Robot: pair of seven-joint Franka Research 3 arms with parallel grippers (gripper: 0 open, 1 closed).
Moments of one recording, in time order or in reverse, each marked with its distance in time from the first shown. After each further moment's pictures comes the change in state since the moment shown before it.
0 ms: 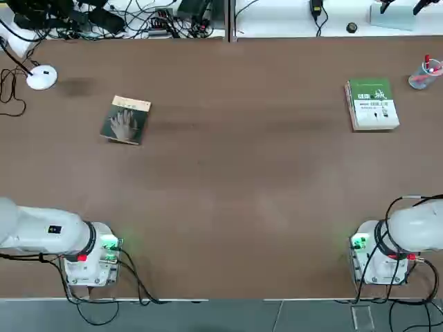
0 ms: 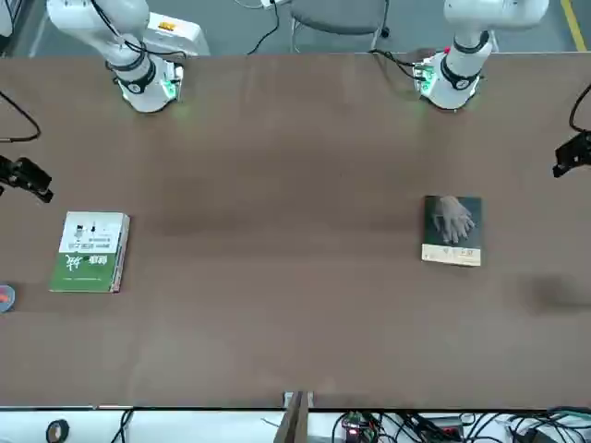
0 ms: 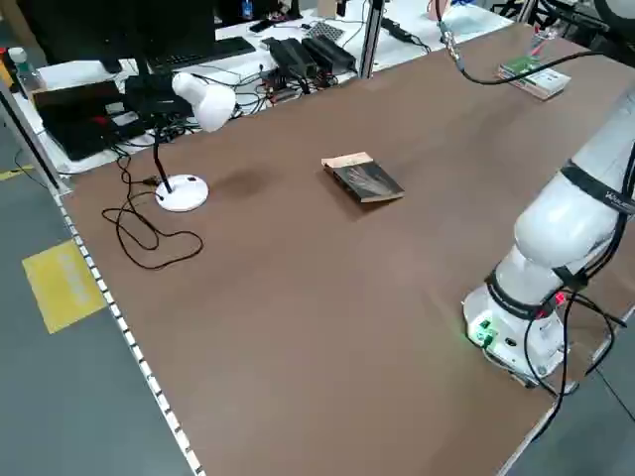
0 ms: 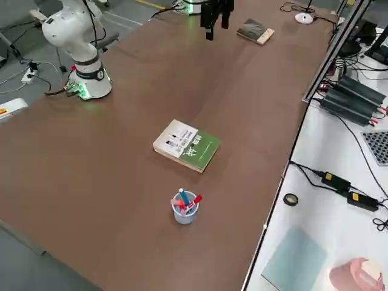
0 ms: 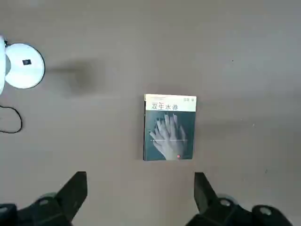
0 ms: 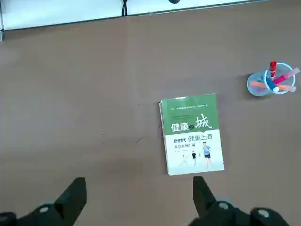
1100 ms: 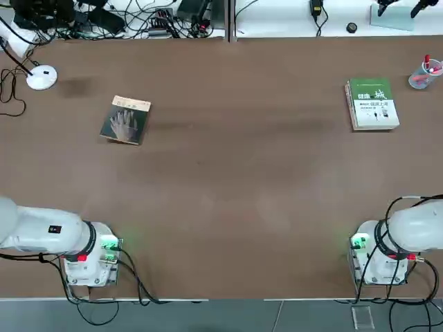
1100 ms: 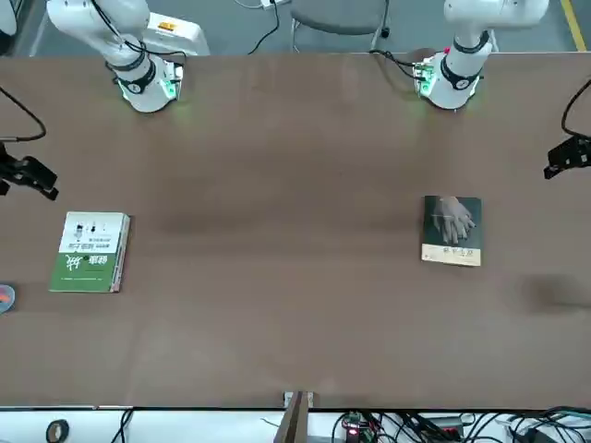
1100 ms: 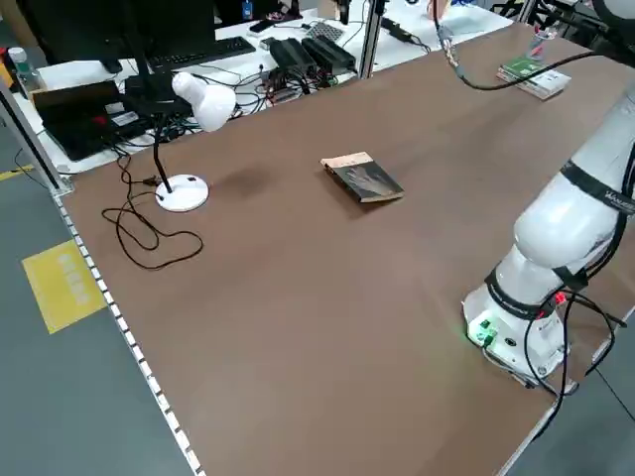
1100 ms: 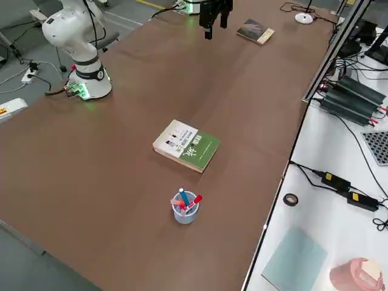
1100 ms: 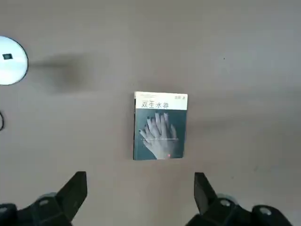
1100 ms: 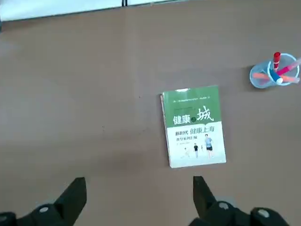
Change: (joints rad) left arm 0.006 0.012 -0.001 -0.053 -0.049 0.049 0.000; right arm 0.012 0.000 0.004 0.000 0.004 -0.042 0.017
